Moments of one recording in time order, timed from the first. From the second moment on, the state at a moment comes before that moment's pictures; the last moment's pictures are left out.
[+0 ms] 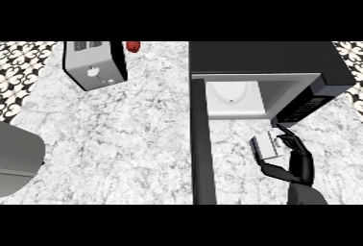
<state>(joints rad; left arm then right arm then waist) 0.83 0.18 -0.28 -2.08 0.25 -0.14 -0.61 -0.27 -0.11 -0.34 -0.57 0.02 -0.08 -1.06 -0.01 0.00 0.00</state>
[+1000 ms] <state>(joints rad) 0.91 0.19 -0.31 -2.10 0.25 -0.15 -0.67 0.24 -0.02 -0.05 -1.55 -0.12 0.07 -0.64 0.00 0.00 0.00</state>
